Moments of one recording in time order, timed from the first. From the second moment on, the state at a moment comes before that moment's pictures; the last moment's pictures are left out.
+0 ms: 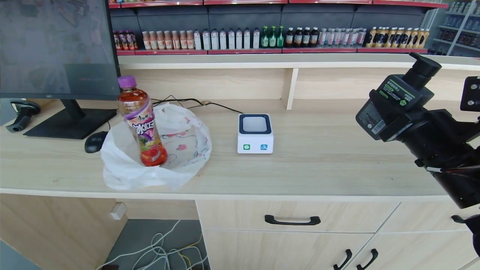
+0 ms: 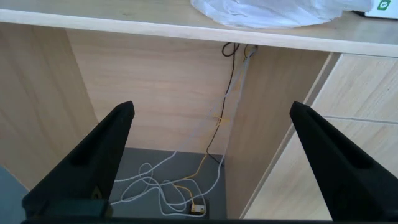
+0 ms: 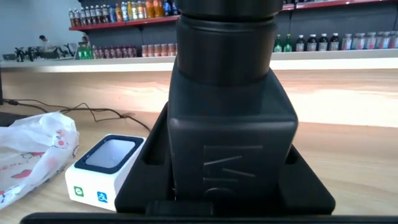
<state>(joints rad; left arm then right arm) 0.00 0.00 0.00 -0.01 0.00 0.00 0.29 1.62 -0.49 -1.57 0.00 0.02</state>
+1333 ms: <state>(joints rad) 0.00 0.00 0.00 -0.01 0.00 0.01 0.24 1.73 -0.58 -1.57 0.35 -0.15</state>
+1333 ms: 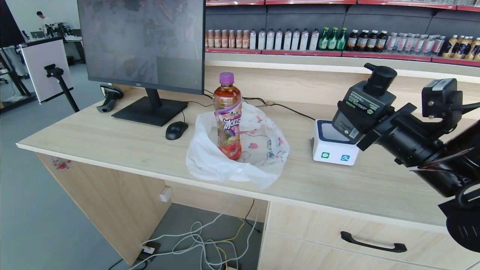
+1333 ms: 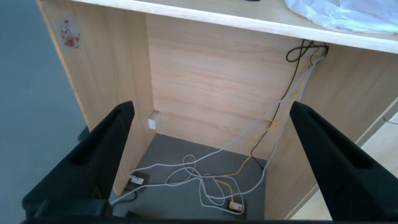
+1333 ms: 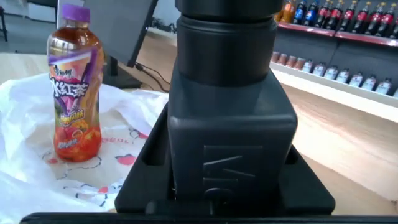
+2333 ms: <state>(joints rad) 0.00 0.00 0.00 -0.01 0.00 0.01 0.08 2.10 -1.04 -1.57 0.84 -0.60</state>
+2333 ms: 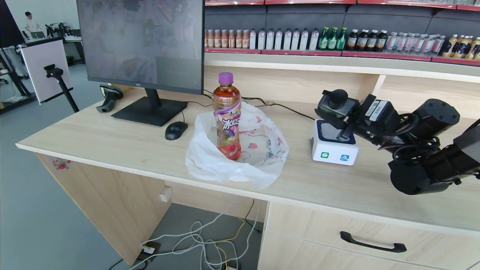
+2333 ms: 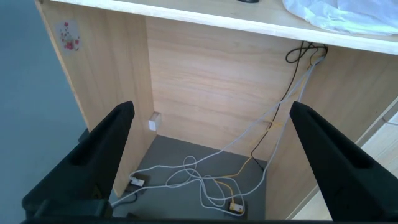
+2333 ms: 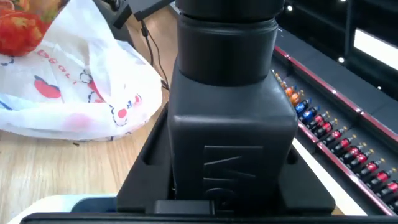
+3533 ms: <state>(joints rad) 0.00 0.00 0.00 -0.01 0.00 0.00 0.03 2.02 -1.01 -1.57 0.65 -0.39</state>
